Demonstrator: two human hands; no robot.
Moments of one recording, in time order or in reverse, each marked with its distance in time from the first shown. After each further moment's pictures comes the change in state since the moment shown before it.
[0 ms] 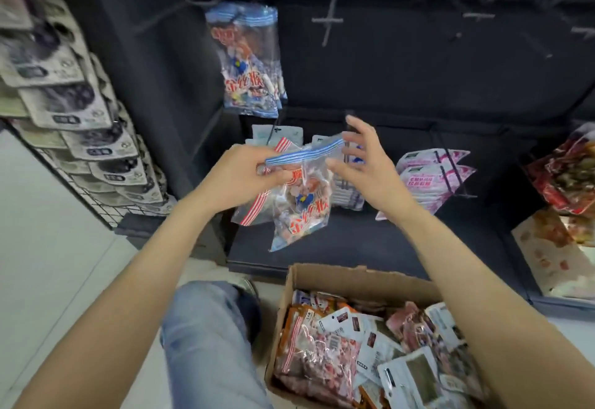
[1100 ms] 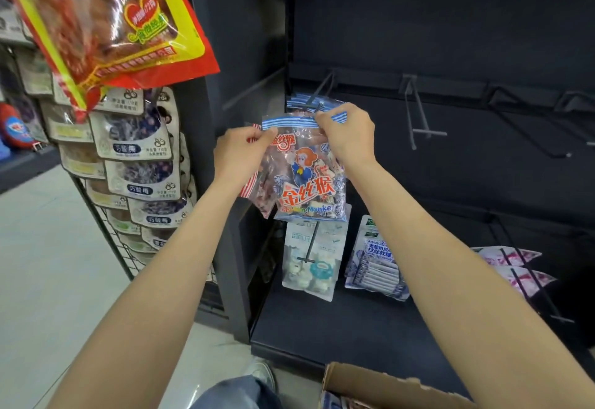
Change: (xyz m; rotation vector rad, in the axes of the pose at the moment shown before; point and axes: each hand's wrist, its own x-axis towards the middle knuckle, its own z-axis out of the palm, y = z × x) left_hand 0.095 -0.072 -0.121 -0.143 0.642 -0.326; right_hand 0.195 -0.124 0.101 -0.008 0.322 -0.098
